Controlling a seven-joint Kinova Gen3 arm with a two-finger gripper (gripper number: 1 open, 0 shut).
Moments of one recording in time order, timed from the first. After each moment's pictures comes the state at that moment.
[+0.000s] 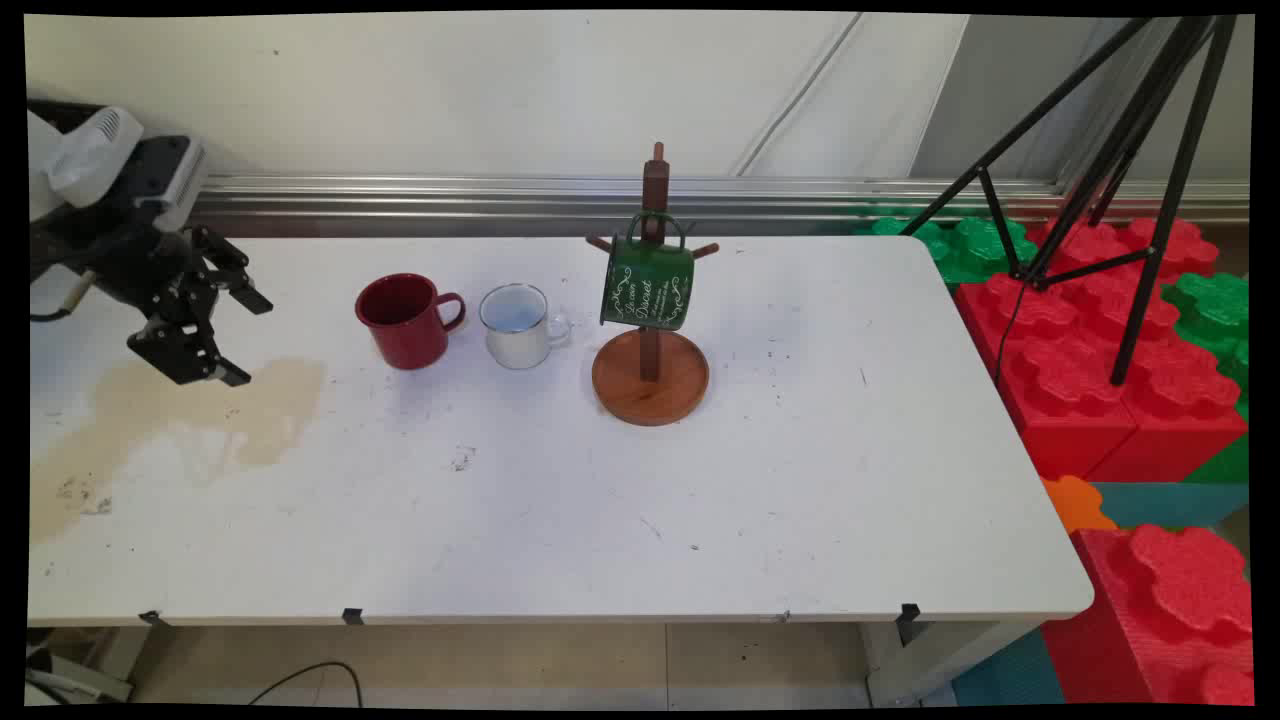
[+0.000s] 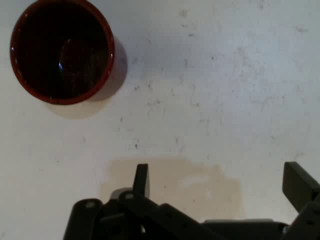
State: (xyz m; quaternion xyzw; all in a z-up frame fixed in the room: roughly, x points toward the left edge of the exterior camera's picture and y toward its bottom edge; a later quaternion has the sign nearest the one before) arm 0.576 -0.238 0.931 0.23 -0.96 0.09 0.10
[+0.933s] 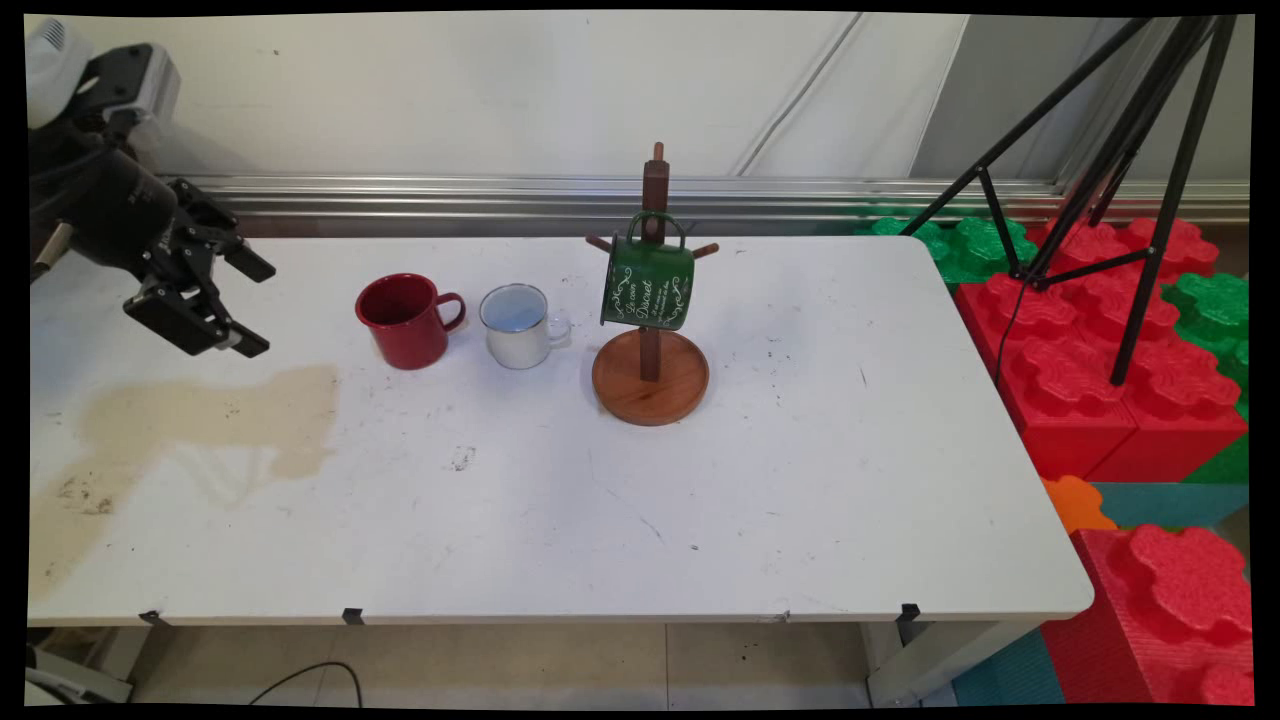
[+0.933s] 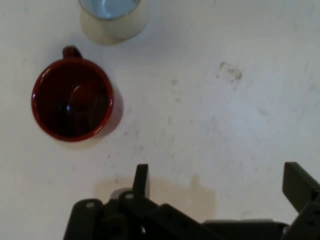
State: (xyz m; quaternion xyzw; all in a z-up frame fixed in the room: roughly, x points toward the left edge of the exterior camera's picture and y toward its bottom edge) arm 0.530 -0.214 0.993 0.31 -0.93 0.10 0.15
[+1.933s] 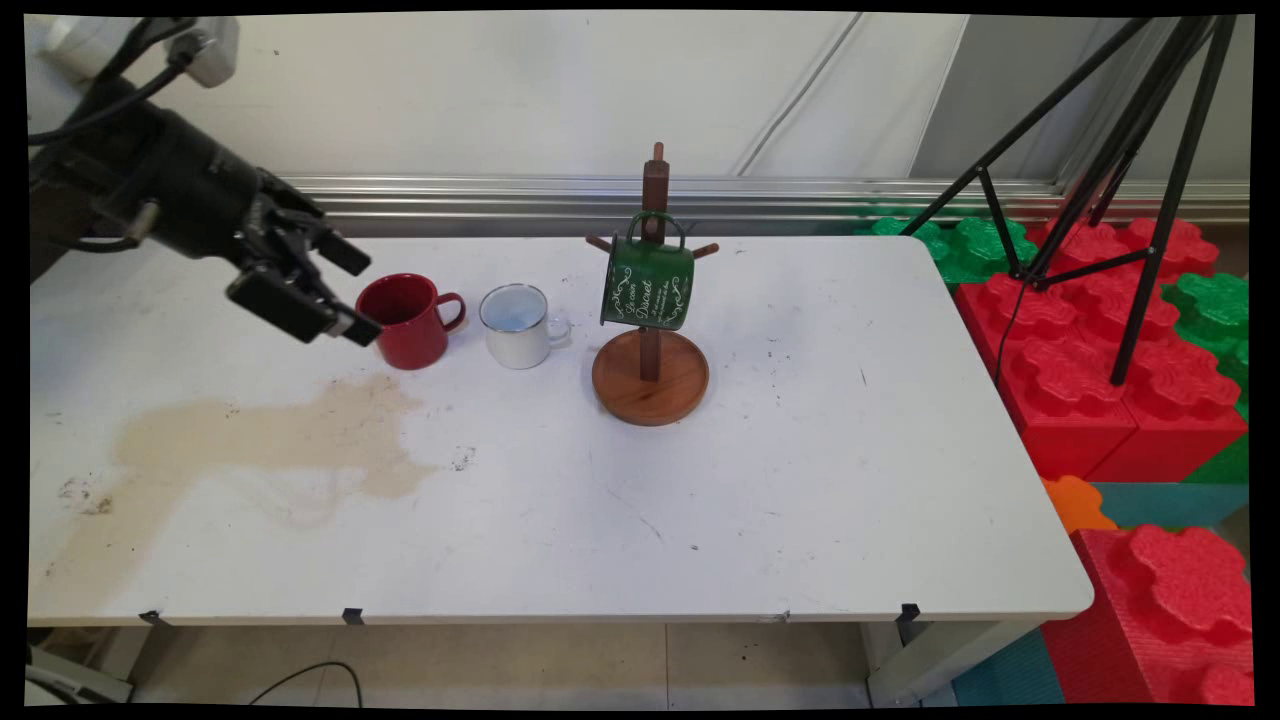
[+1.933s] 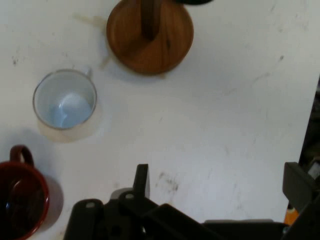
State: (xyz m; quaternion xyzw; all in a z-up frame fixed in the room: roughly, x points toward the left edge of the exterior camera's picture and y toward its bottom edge) arm 0.456 -0.213 1.013 0.35 -0.90 0.09 0.25
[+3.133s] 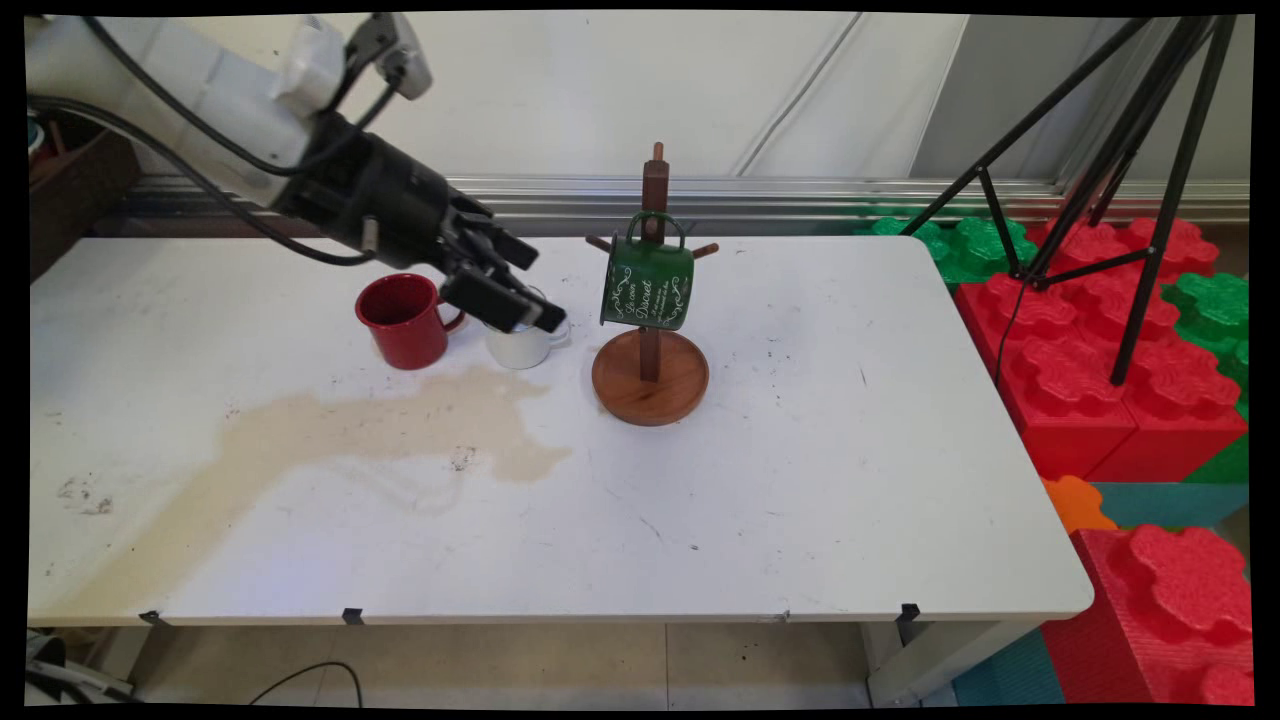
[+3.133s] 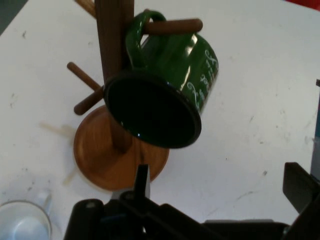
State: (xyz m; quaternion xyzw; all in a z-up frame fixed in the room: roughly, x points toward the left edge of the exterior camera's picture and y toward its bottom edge) arm 0.375 -0.267 0.970 0.34 -0.86 0.10 0.36
